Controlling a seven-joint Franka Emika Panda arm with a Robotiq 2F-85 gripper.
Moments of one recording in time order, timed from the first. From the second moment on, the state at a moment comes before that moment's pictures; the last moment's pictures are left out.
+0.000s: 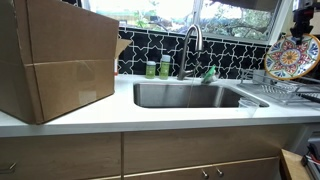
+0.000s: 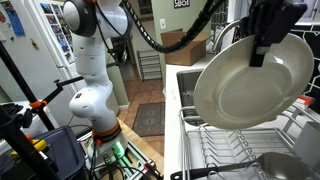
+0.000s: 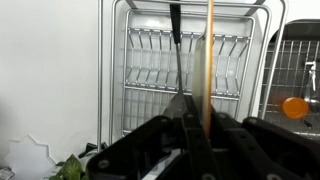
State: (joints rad) arm -0.75 0.25 -0.51 -1.17 -0.09 1.32 -0.48
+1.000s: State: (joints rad) arm -0.71 0.31 -0.50 -1.21 -0.11 1.32 -0.36
